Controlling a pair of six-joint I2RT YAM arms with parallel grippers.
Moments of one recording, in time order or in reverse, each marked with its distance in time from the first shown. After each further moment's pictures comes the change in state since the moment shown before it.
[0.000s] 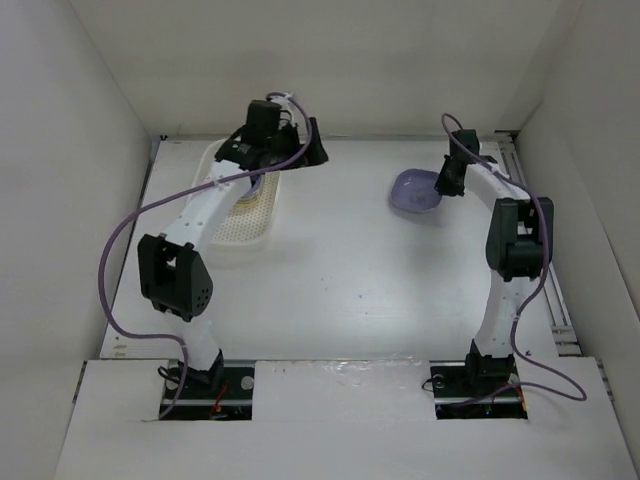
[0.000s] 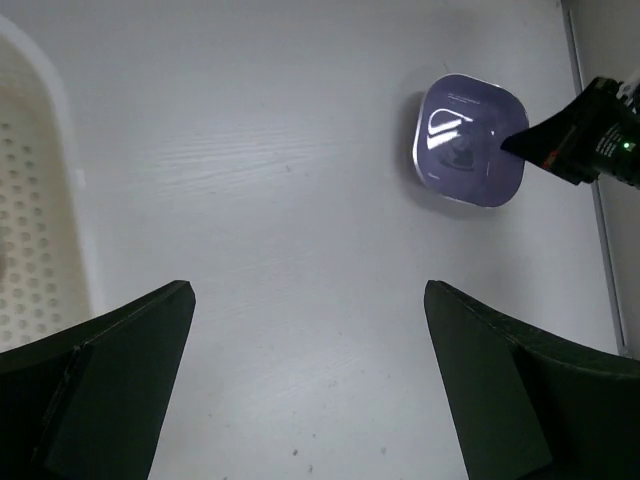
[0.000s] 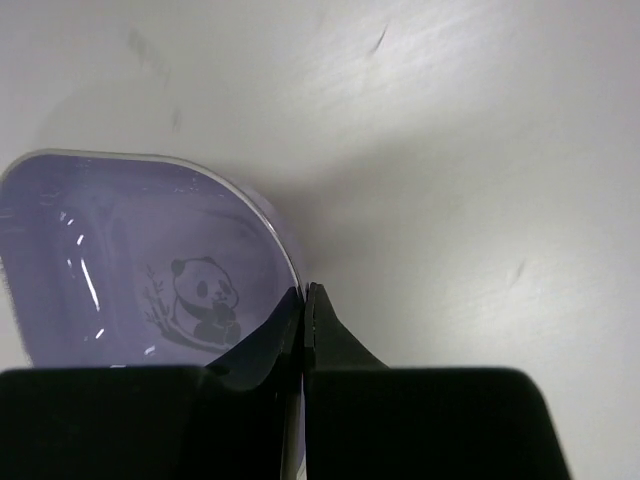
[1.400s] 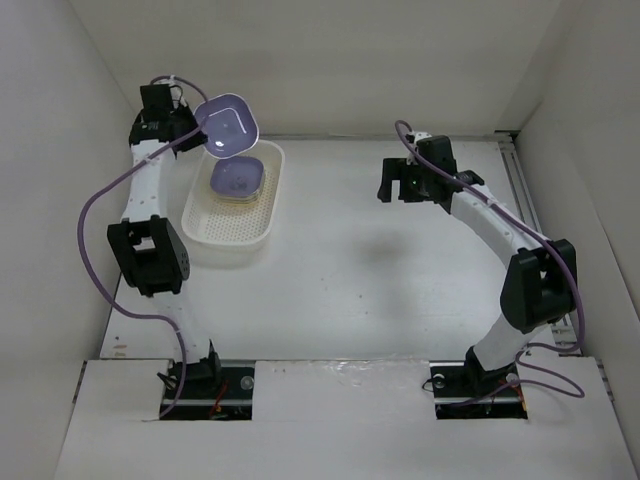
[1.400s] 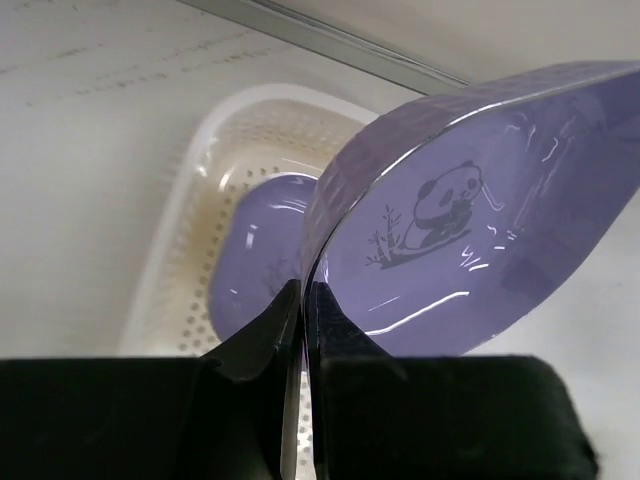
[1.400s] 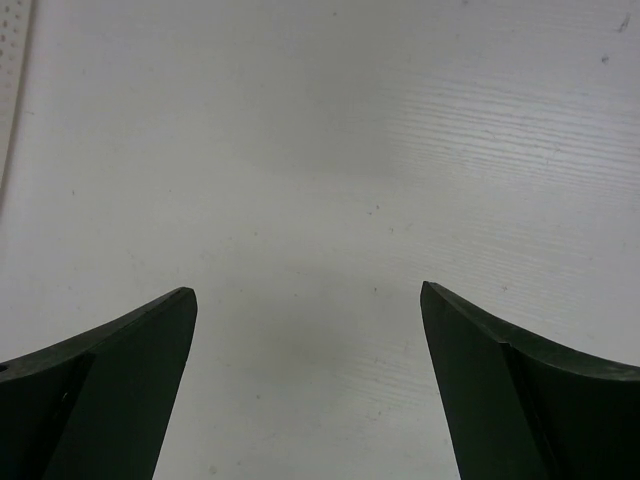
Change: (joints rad) left arm 0.417 0.175 0.222 -0.114 -0.062 0.096; right arm 0.310 -0.487 -0.334 0.053 -0.232 -0.185
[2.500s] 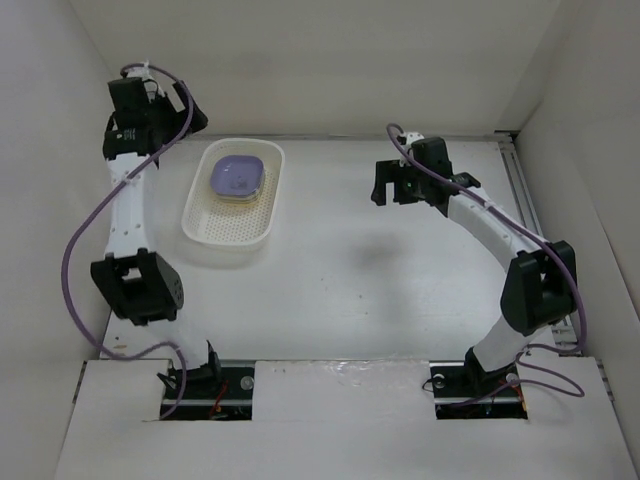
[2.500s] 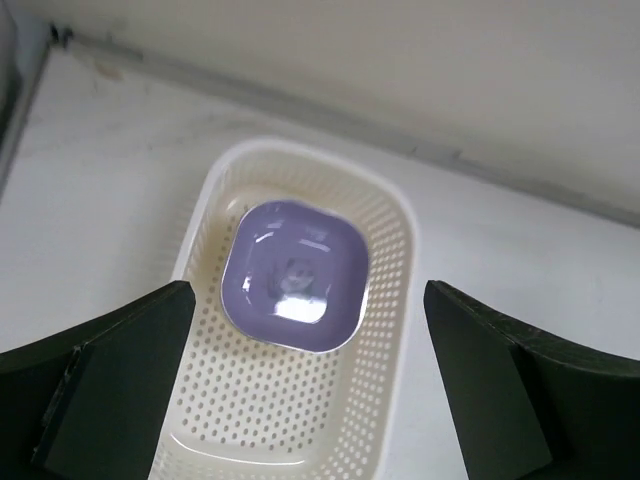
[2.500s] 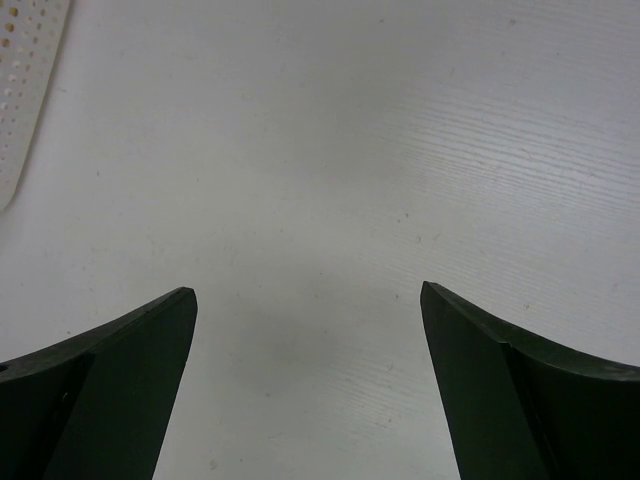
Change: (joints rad) left arm 0.084 -0.142 -0.080 0.025 0.097 0.030; right arm 0.035 -0.006 -0.014 0.032 -0.045 -0.048
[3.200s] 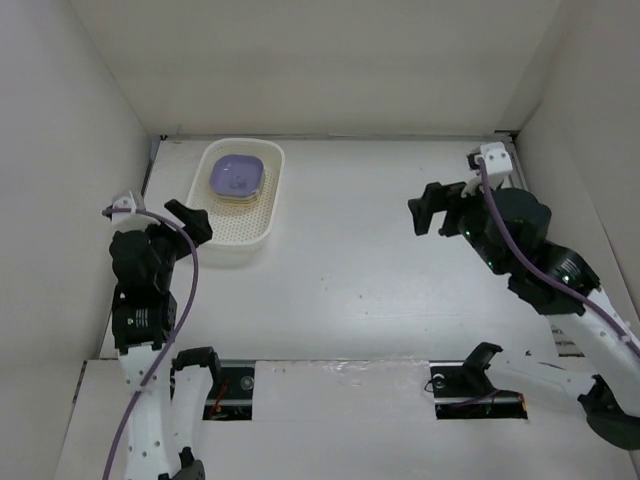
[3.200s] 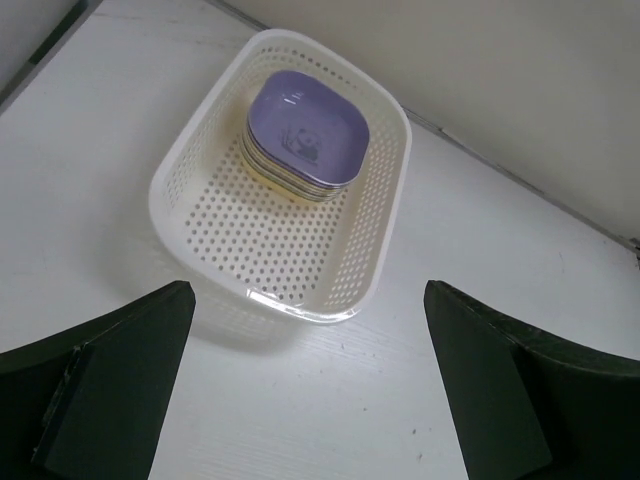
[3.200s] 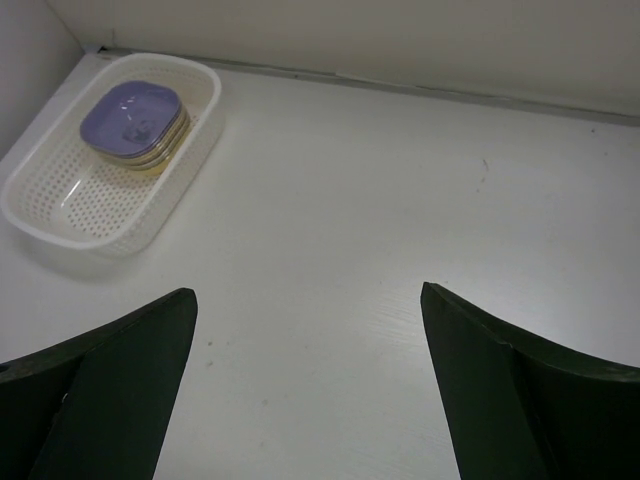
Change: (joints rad) left arm -0.031 -1.154 -0.975 0.137 -0.193 -0.150; right arm 0.406 -0.707 0.002 -0.239 0.552 0.013
